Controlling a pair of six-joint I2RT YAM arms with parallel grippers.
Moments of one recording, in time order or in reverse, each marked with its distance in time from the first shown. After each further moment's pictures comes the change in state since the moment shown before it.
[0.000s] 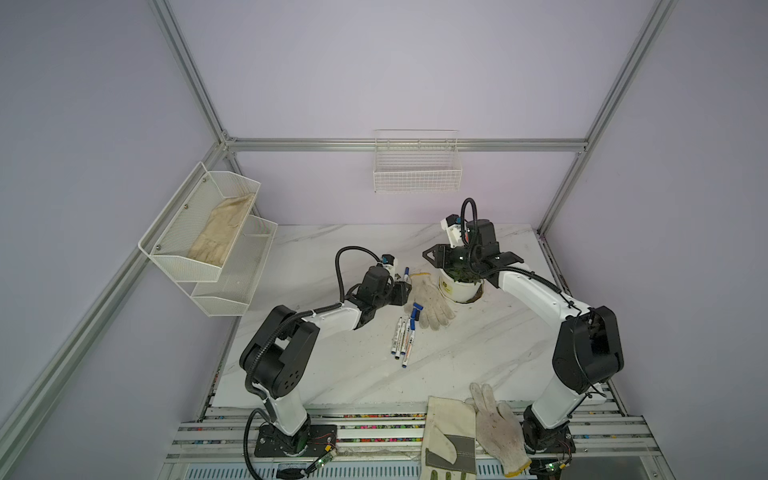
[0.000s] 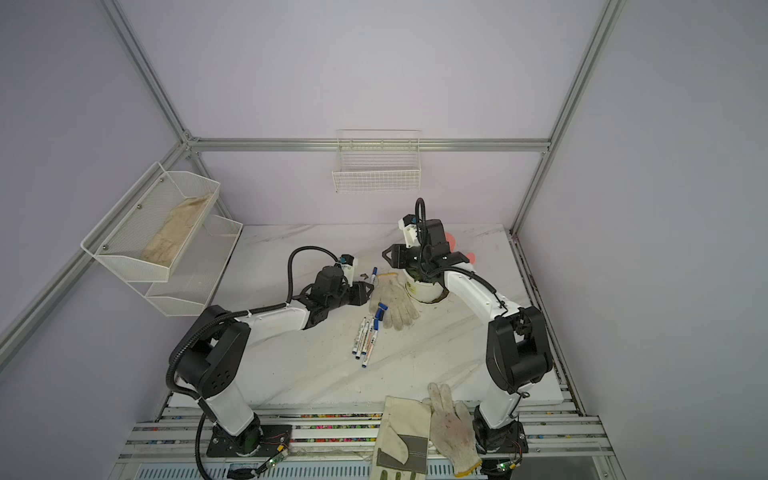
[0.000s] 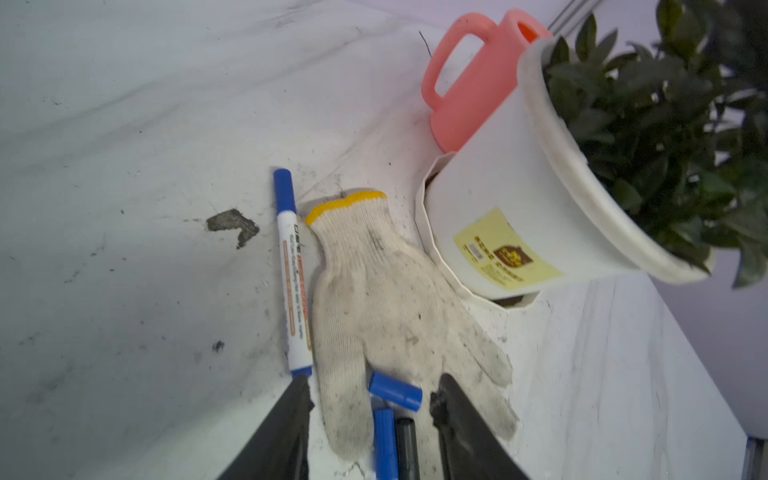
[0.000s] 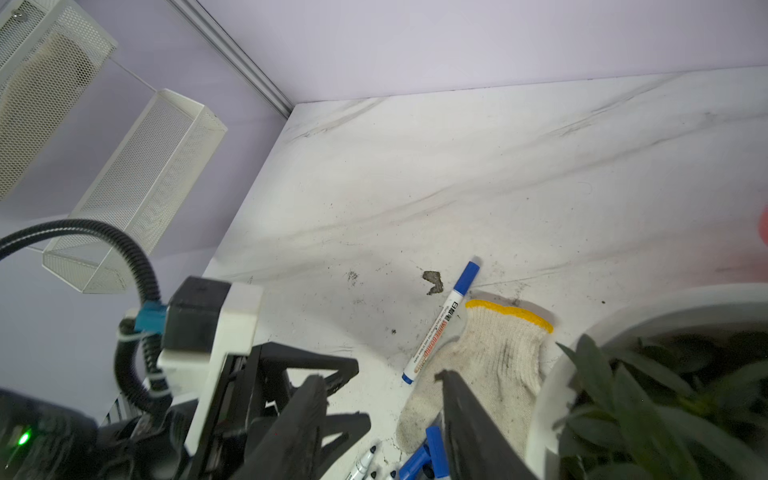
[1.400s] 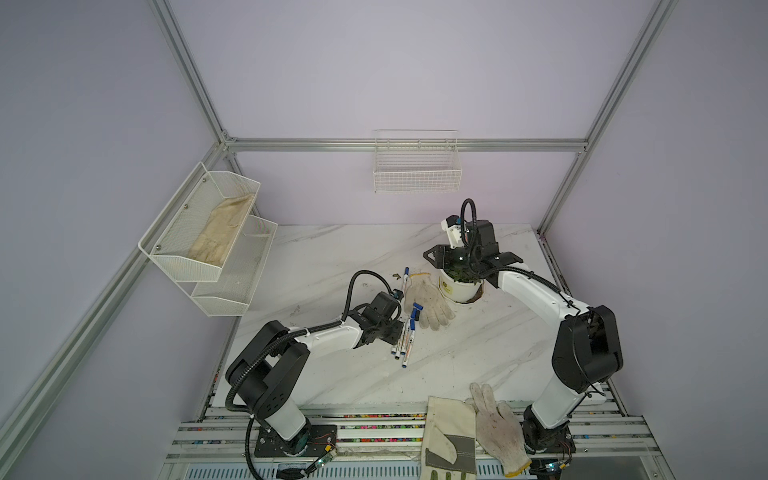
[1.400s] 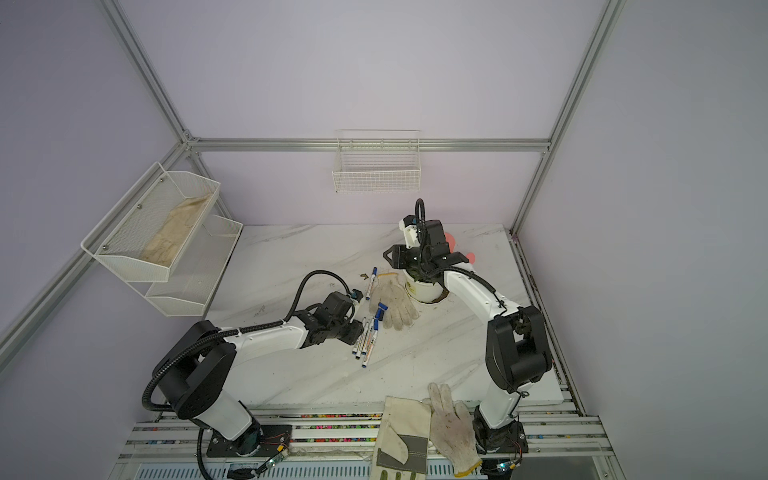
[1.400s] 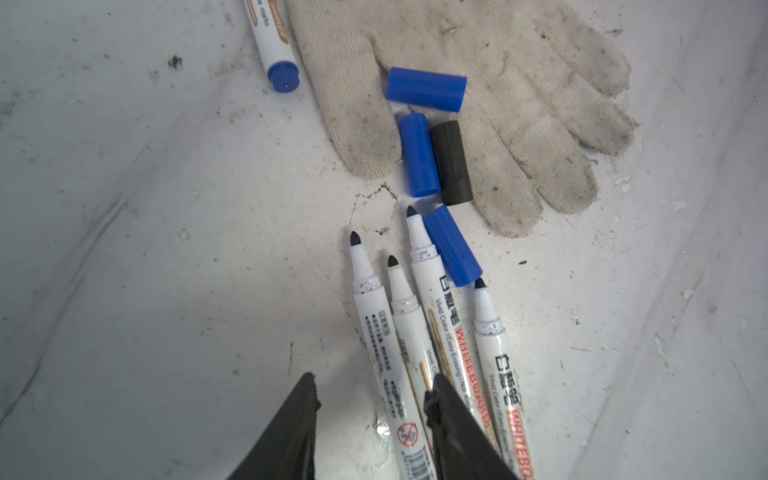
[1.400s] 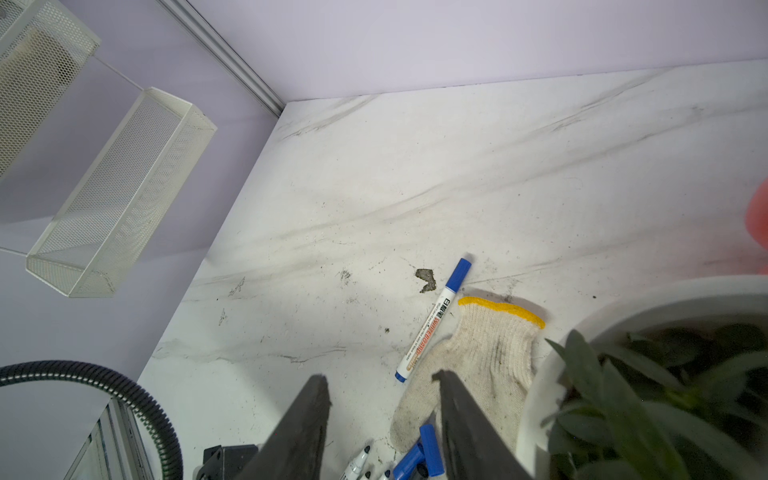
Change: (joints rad) left arm -0.116 -0.094 -0.094 -0.409 -0.103 0.194; right arm 0.000 0.005 0.000 -0.006 0.015 0.000
